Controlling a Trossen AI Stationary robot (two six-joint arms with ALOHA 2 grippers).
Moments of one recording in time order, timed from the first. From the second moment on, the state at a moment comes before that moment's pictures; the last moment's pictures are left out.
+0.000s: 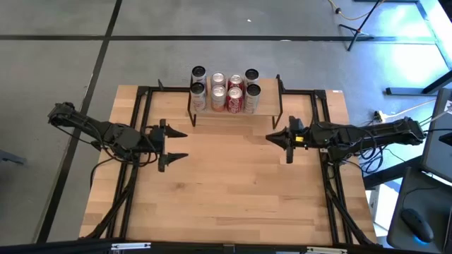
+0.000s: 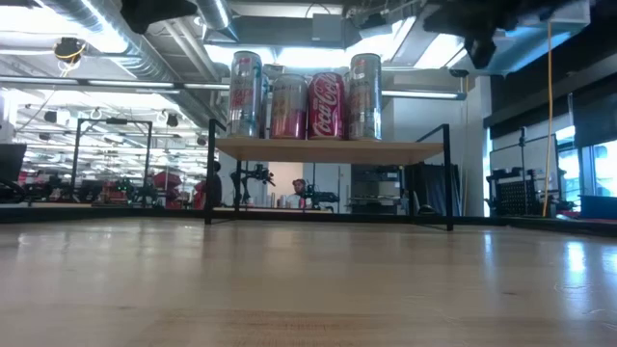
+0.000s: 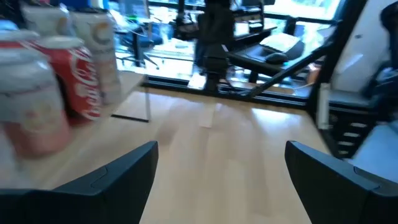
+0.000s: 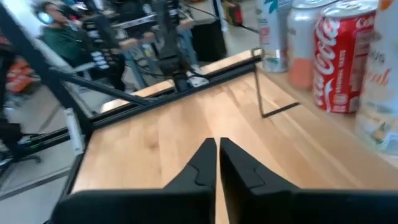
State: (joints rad) left arm -0.36 0.72 0.64 -0.14 -0.48 -0.24; right arm 0.13 0.83 0.65 -0.06 0.23 0.37
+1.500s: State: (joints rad) left arm -0.28 0.10 0.01 0.19 -0.33 -0.04; right arm 0.03 0.12 0.01 0.27 -0.14 0.28
